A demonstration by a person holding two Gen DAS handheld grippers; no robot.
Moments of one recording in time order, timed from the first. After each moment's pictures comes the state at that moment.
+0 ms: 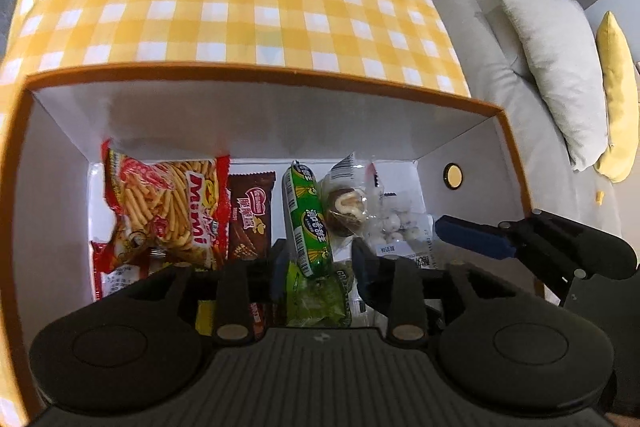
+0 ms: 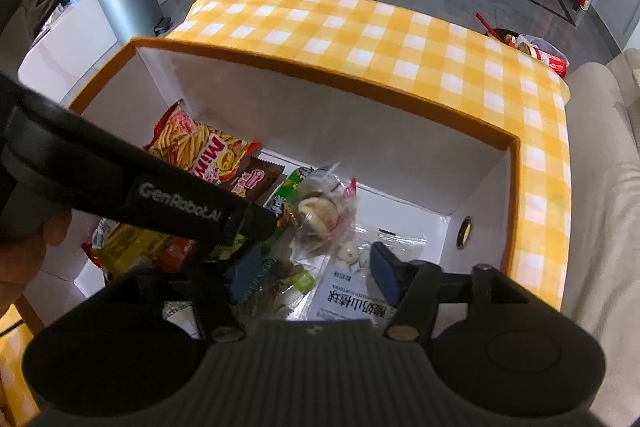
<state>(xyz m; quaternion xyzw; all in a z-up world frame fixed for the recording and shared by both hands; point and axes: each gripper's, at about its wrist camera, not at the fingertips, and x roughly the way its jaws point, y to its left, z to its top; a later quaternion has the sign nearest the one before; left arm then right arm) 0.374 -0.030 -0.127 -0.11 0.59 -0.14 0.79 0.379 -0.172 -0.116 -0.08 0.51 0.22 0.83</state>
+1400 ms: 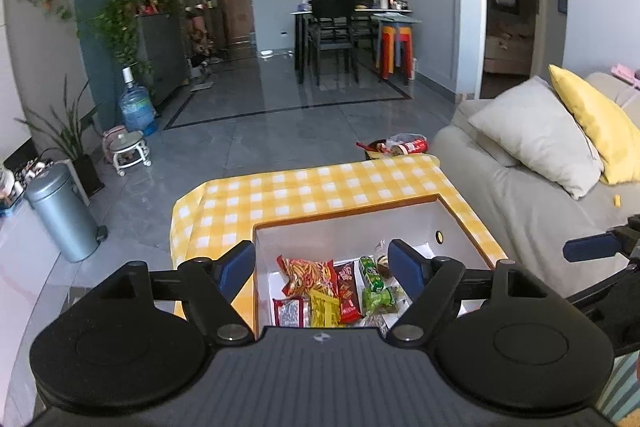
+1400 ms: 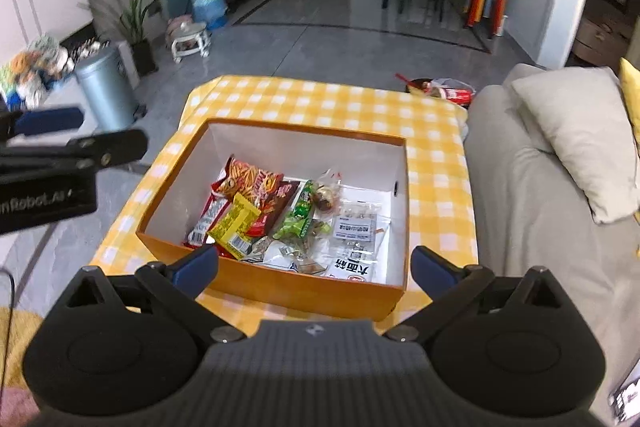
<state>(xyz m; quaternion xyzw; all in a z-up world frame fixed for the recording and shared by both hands) 0.143 -0.019 0.045 0.06 0.30 -0.05 0.95 0.174 -0.201 0.036 -0.02 0.42 0.12 0.90</state>
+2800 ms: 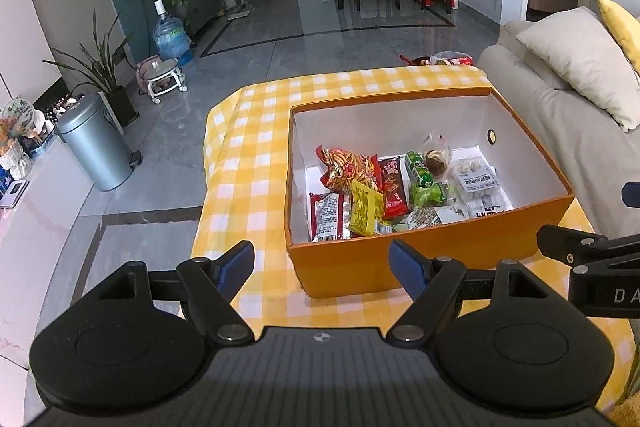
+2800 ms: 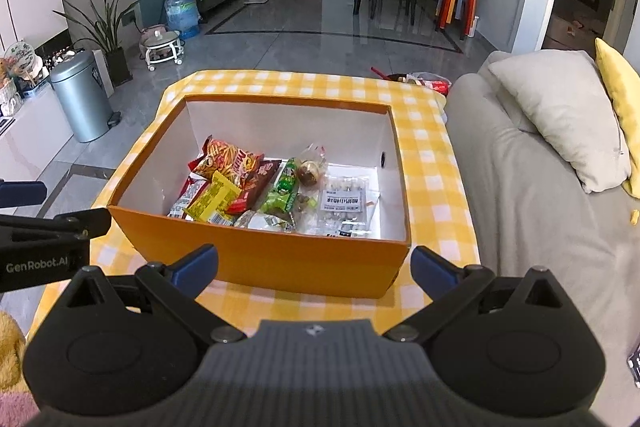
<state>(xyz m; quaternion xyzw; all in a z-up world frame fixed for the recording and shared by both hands) 0.129 -0.002 -0.023 0.08 0.40 0.02 0.91 0.152 -0.187 -0.018 -0.02 0.40 0.08 0.91</state>
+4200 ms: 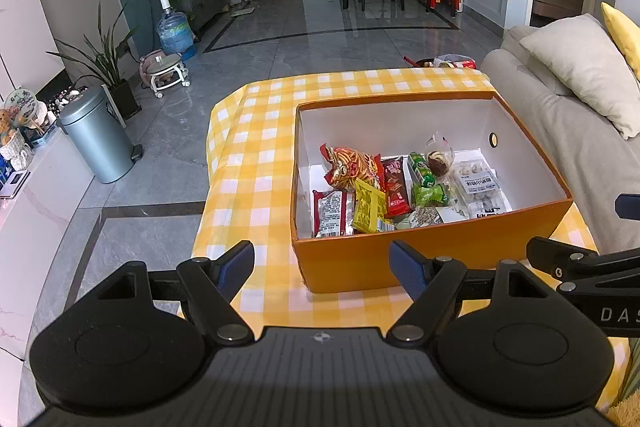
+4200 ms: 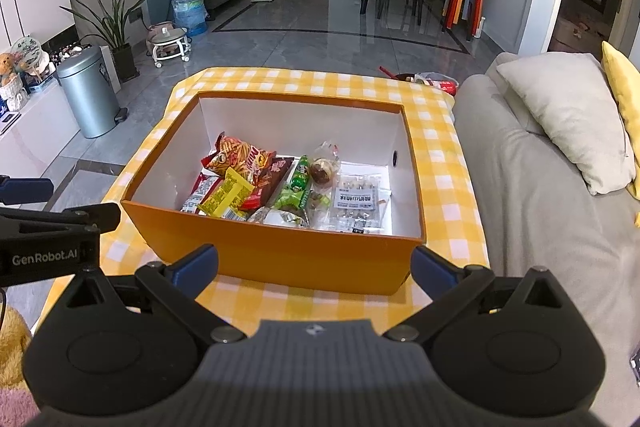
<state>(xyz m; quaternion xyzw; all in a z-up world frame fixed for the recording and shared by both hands) 0.128 0.002 -0.021 0.06 0.40 0.03 0.91 0.147 -0.178 -0.016 -0.03 0.41 0.09 0.91</state>
